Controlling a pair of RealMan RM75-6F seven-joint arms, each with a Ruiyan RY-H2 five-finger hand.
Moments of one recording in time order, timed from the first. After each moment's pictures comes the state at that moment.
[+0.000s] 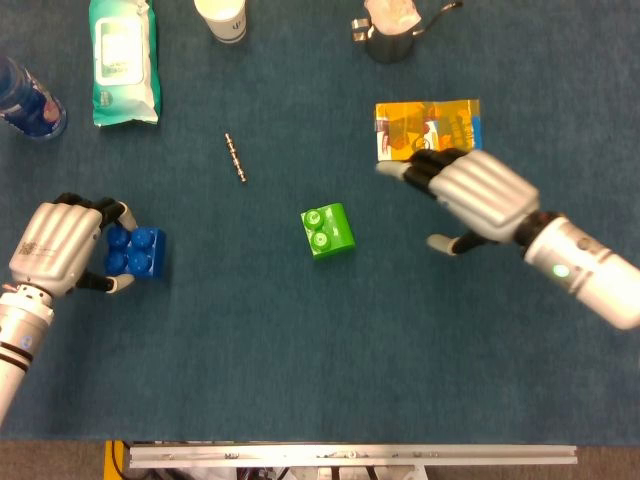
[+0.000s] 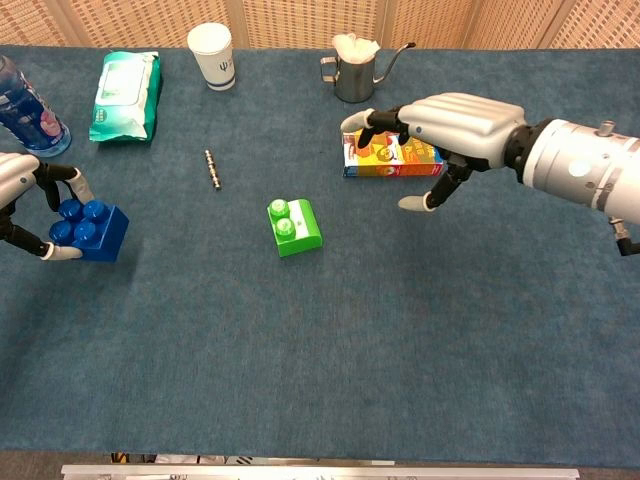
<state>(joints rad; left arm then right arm) -0.35 -1.22 -0.01 -1.64 1.39 1.10 0.10 0.79 -1.28 0.10 -1.74 -1.35 0.77 -0.09</state>
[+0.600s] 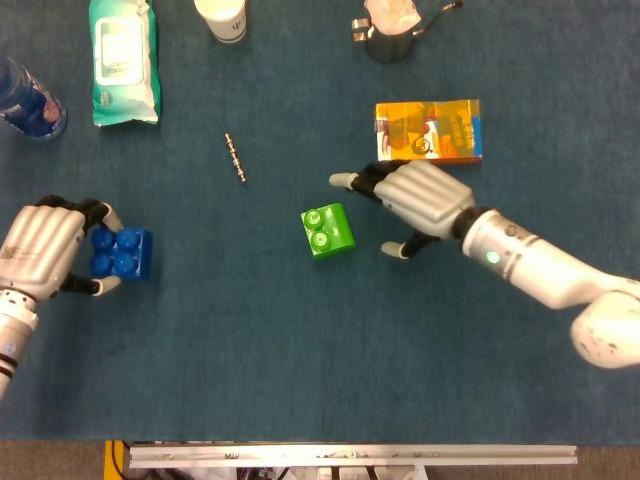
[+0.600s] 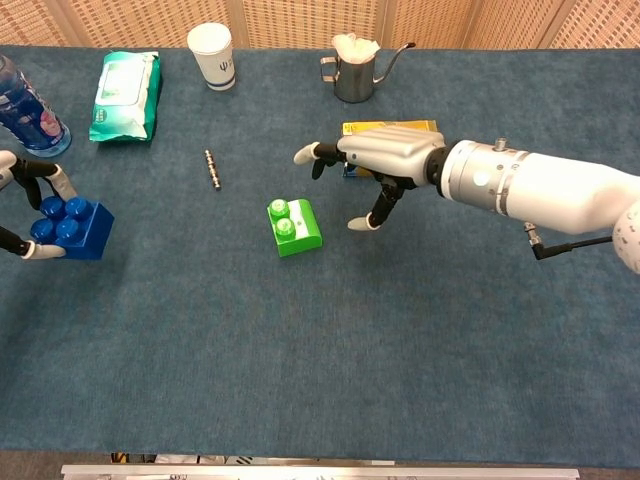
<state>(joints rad) -0.34 -1.17 0.01 -1.66 1.39 1.13 0.08 0.92 -1.47 0.13 -1.57 -1.19 0.61 -0.12</state>
